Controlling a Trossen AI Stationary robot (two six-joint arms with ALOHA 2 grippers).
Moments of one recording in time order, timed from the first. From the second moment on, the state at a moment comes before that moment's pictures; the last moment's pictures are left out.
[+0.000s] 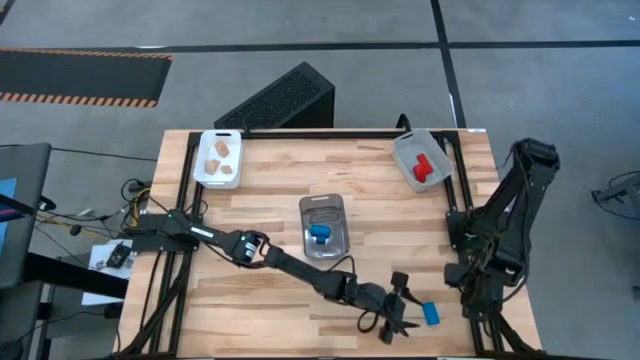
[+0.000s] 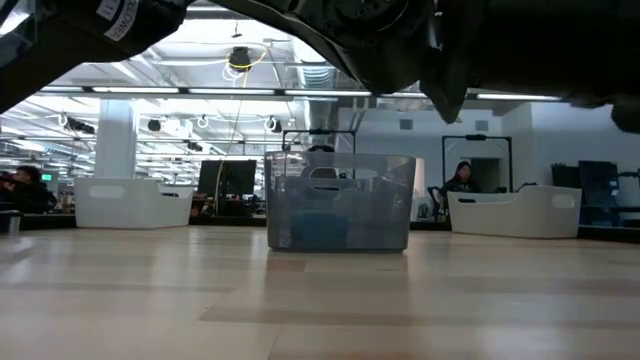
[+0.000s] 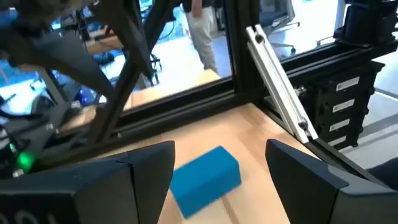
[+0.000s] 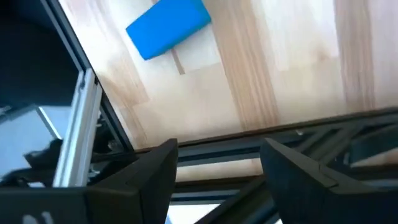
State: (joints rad) left arm -0.36 2.80 2.34 0.31 -0.10 0.19; right arm 1.14 1.11 0.77 -0.90 -0.13 1.50
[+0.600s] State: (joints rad) left arm -0.36 2.80 2.34 0.23 -0.21 0.11; right arm 1.14 1.44 0.77 -0.61 -0.01 1.27
